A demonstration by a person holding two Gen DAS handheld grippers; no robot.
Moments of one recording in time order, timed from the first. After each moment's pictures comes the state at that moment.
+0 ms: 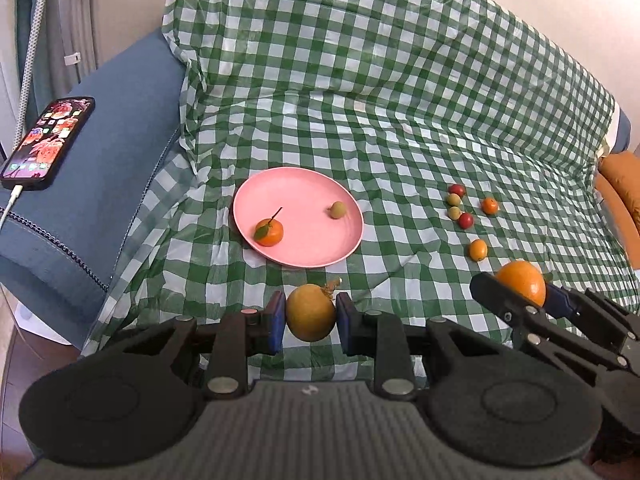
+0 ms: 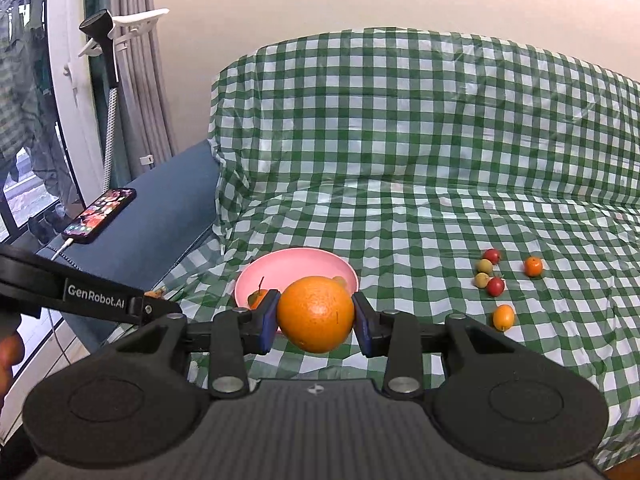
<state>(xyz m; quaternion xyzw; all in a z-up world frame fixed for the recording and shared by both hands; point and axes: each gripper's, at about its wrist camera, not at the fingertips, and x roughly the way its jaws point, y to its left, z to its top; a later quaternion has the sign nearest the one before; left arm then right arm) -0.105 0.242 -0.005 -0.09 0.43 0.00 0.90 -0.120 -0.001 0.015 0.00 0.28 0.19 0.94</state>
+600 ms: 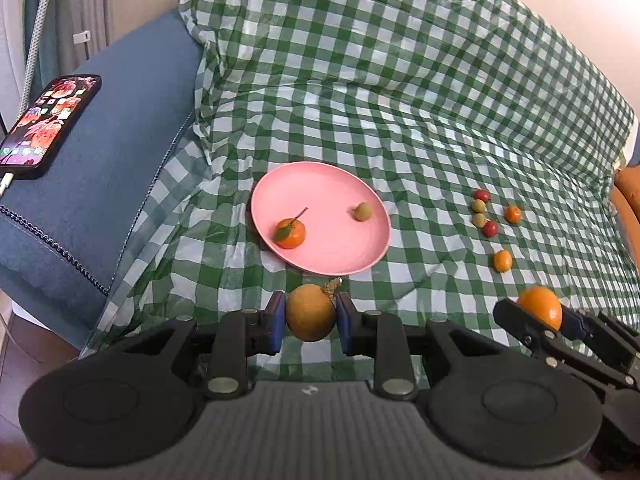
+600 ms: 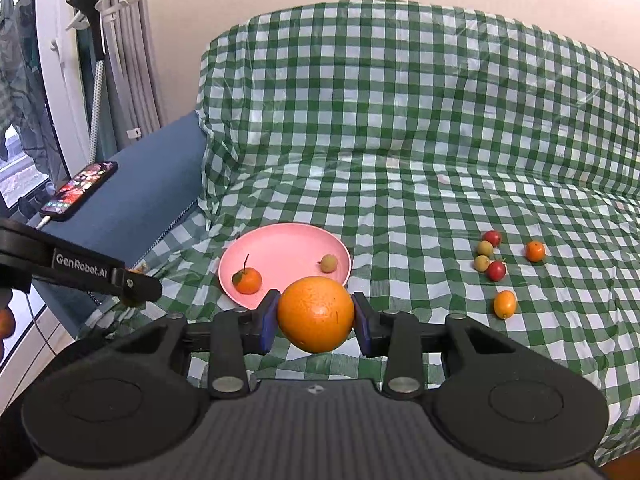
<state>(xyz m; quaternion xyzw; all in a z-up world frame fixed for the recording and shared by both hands) -0.069 0.270 -0.030 -0.11 0.44 0.01 0.89 -0.090 0.009 -0.007 -0.02 0.32 0.18 0.93</state>
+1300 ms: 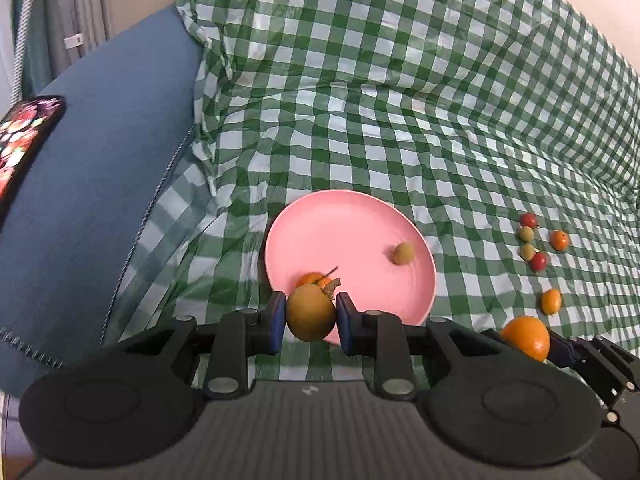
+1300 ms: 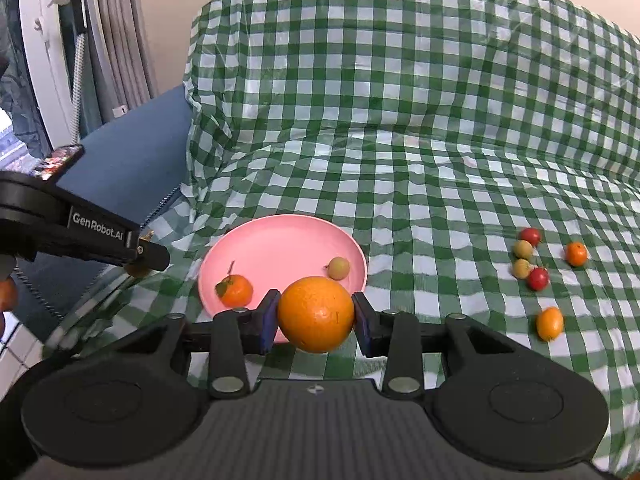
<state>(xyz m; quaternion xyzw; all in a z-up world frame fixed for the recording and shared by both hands) 0.035 0.283 -0.064 -0.09 0.45 0.04 0.89 0.000 0.051 -0.054 -0.03 0.35 0.19 0.92</state>
